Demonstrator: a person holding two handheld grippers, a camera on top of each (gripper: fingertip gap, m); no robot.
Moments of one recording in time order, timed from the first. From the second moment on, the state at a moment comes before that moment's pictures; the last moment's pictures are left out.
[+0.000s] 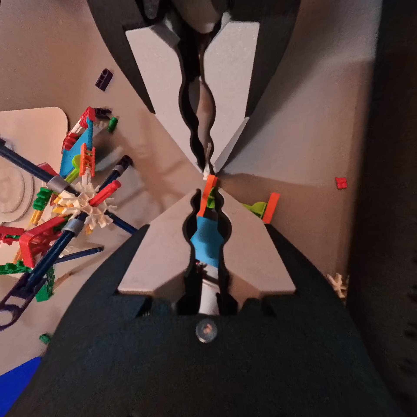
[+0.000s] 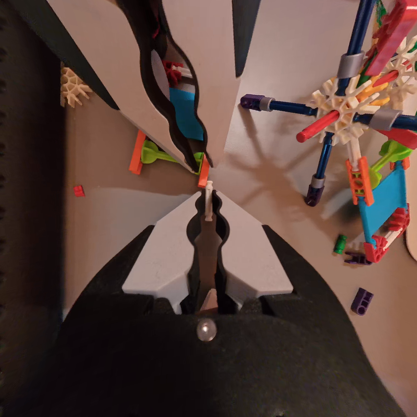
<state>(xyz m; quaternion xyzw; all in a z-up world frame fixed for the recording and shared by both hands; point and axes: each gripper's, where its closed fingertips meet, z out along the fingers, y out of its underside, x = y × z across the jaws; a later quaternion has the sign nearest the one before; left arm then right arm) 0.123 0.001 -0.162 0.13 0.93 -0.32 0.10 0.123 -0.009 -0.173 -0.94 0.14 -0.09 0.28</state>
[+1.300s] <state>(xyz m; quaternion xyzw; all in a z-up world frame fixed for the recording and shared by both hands) 0.126 0.008 -0.170 0.14 0.93 -0.33 0.11 0.128 0.003 -0.173 -0.93 0.18 -0.07 0.30</state>
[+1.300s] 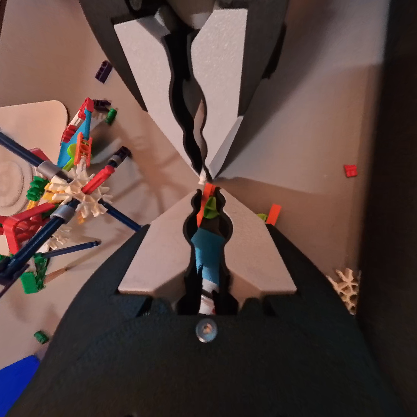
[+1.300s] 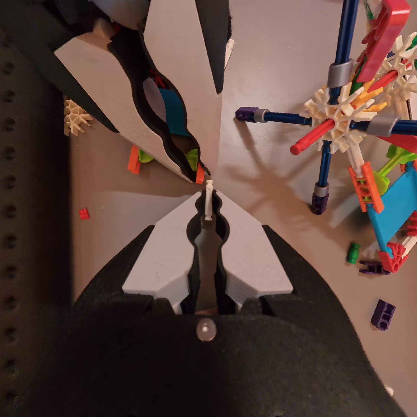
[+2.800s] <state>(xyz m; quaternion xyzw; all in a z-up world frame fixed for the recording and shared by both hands) 0.104 0.010 -0.170 0.25 0.89 -0.36 0.13 0.102 0.018 -0.171 -0.94 0.05 -0.06 0.32</state>
